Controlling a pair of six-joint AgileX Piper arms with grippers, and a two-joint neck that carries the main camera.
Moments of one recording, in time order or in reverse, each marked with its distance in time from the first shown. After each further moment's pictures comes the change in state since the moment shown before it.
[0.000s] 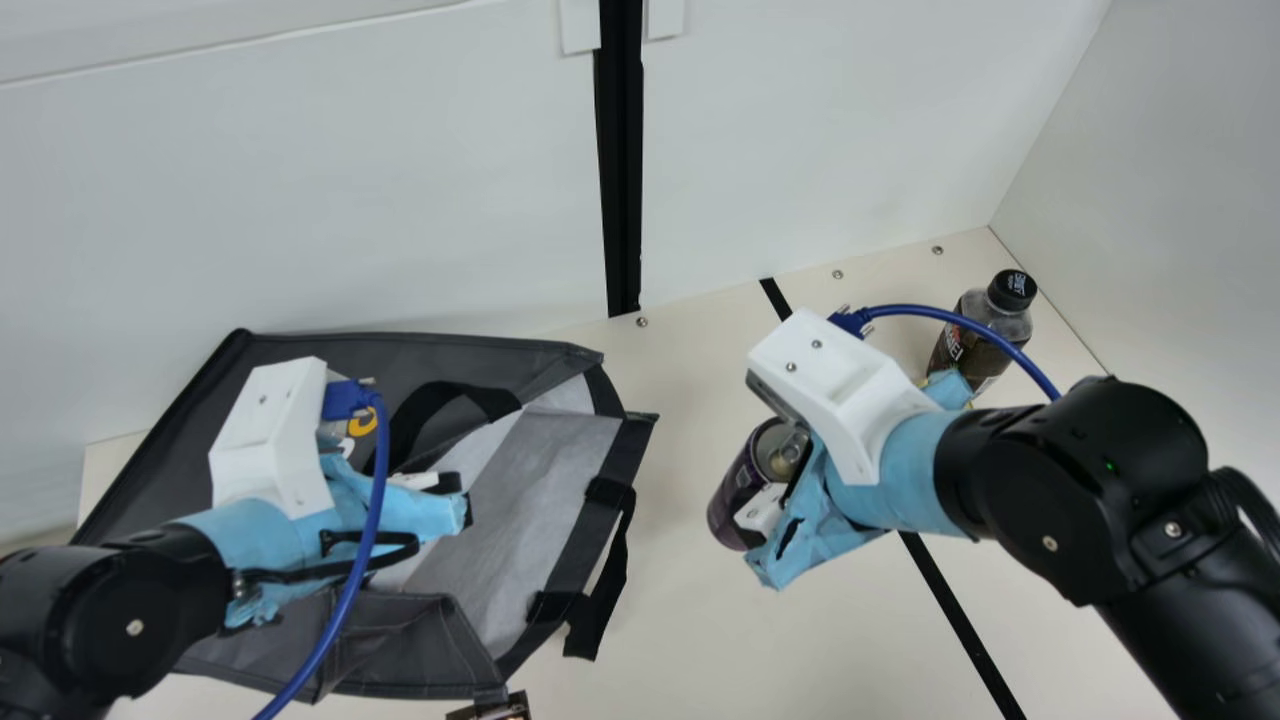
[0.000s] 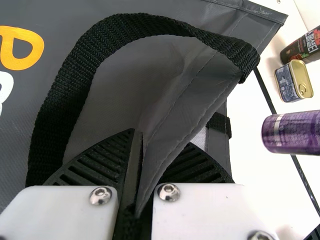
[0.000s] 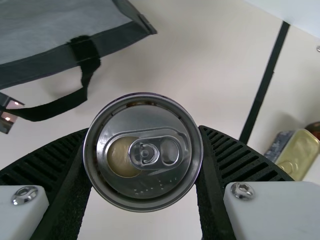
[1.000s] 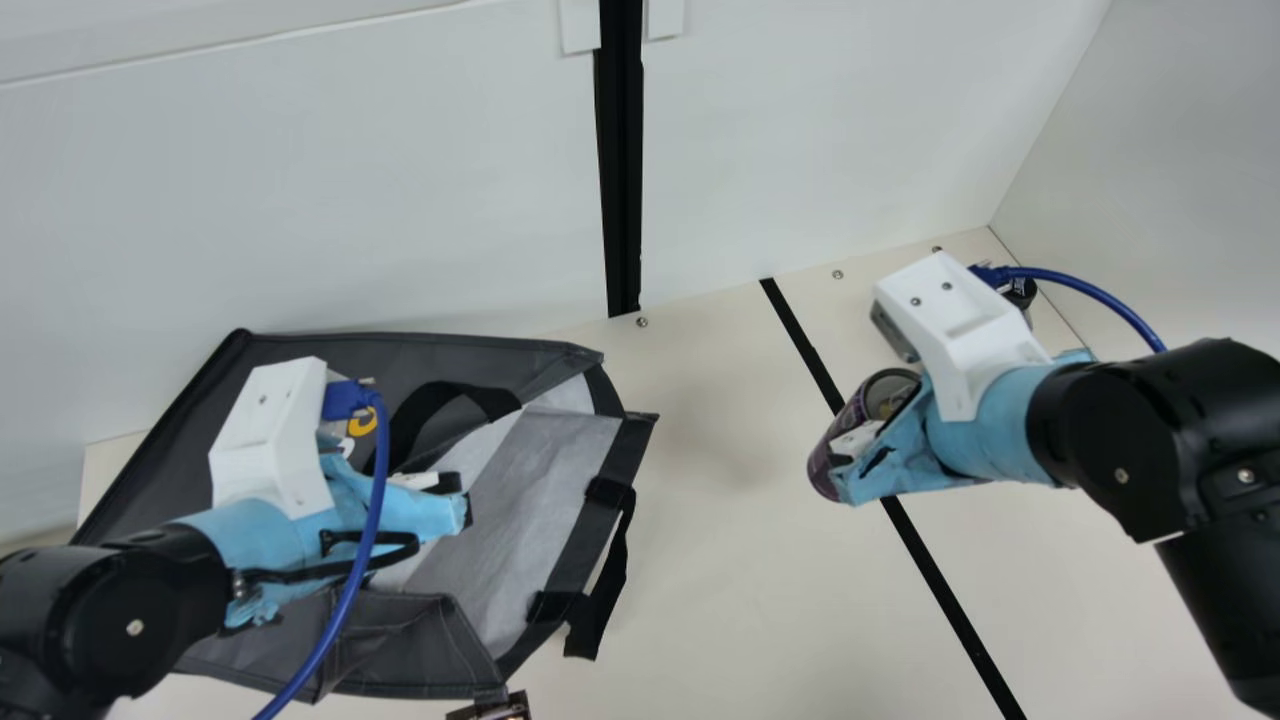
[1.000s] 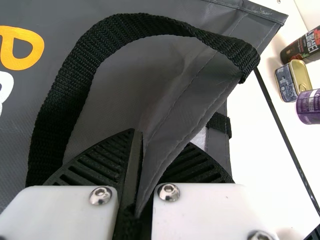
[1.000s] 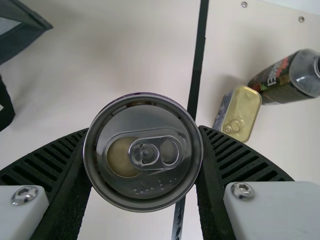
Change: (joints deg) left arm 0.0 0.0 0.0 0.0 0.0 0.0; right arm -12.9 0.9 -2.0 -3.8 1.0 2.7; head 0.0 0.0
